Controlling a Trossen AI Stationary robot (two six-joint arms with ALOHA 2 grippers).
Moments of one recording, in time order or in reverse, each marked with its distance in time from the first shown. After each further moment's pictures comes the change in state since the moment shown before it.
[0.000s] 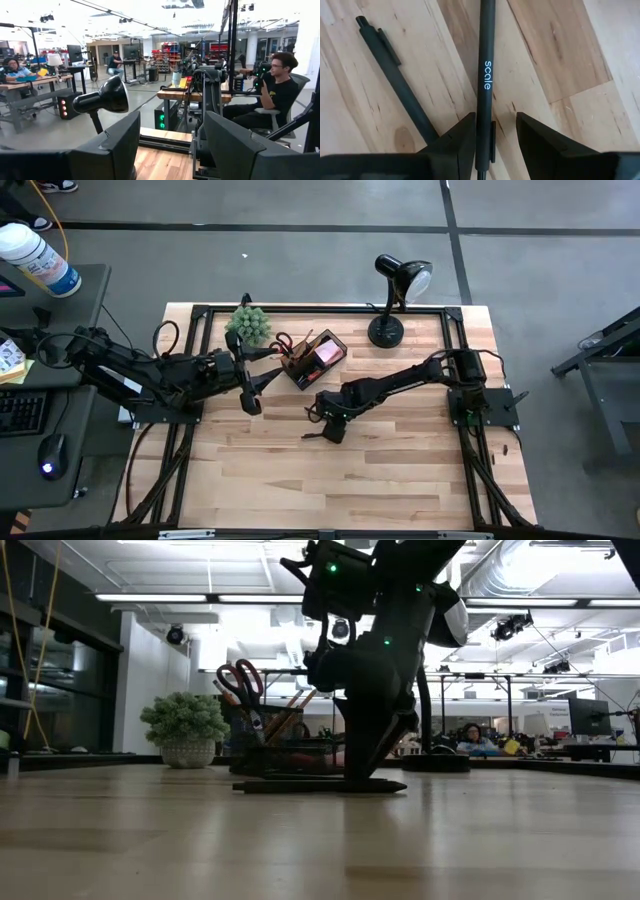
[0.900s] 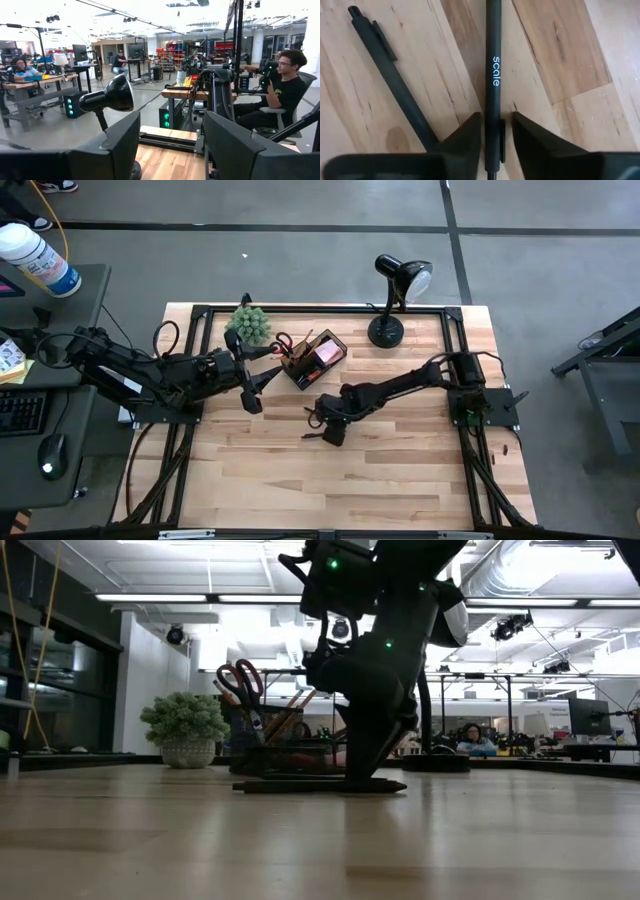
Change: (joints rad) left arm 0.000 0.000 0.000 -0.003 -0.026 0.010; right arm 0.045 0.076 0.006 0.000 0.042 0.005
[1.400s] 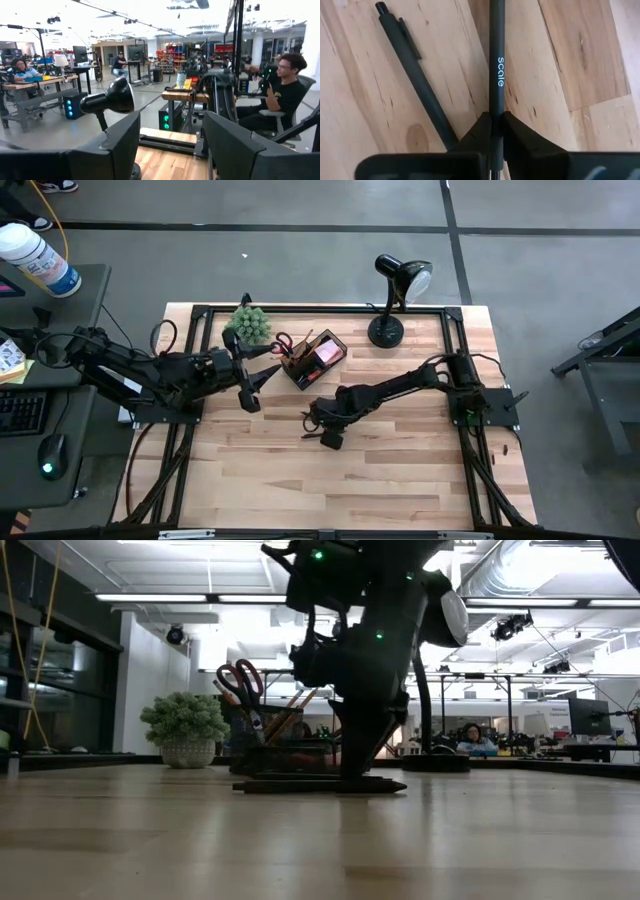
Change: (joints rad) left arm 0.000 -0.015 0.000 -0.001 0.000 0.000; right arm 0.008 0.006 0.092 -0.080 -0.010 -0.048
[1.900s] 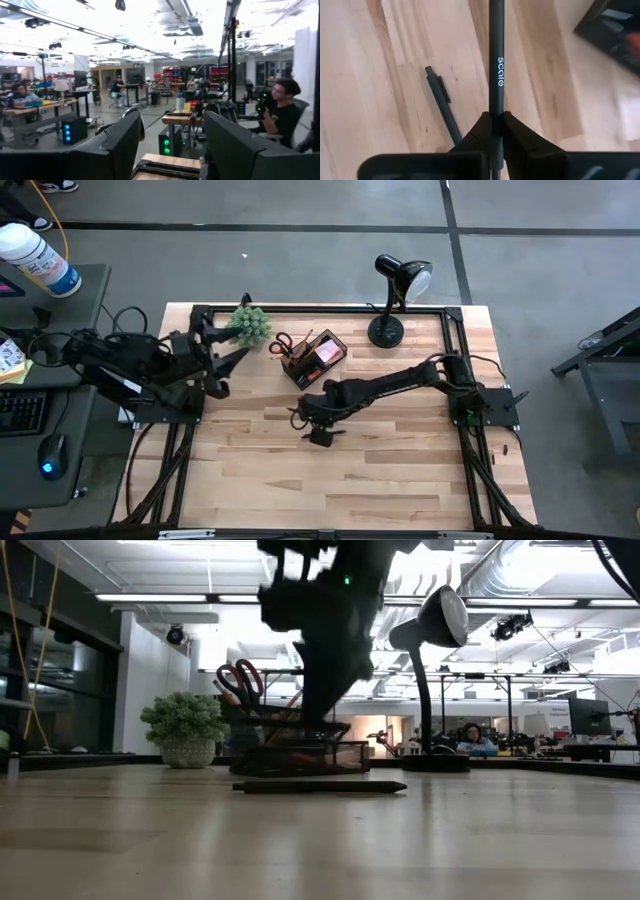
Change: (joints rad) left arm 0.000 -0.229 0.000 -0.071 0.045 0.104; right arm -0.008 0.007 0.251 -0.166 0.050 -0.088
